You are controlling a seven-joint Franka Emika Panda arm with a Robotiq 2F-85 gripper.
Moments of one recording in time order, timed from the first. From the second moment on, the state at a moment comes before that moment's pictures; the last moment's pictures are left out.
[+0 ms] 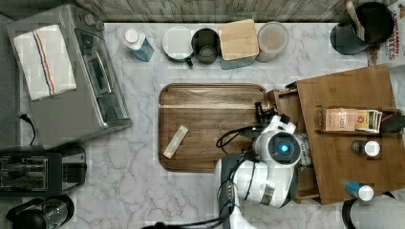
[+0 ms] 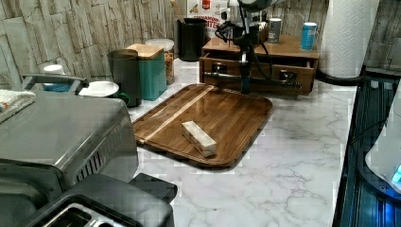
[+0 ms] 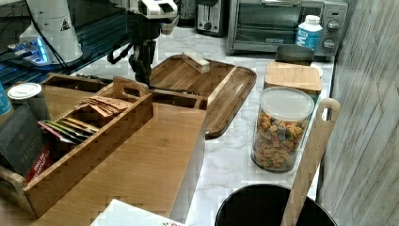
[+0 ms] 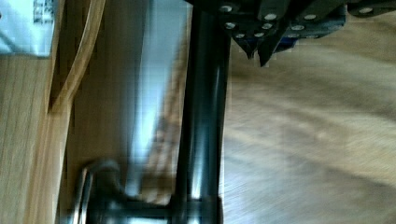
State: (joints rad) arm -0.11 0.09 -0.20 -2.49 -0.05 0.95 -1.31
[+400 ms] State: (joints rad) arm -0.12 0.14 -0.32 -2.38 0.11 0.98 -1.70
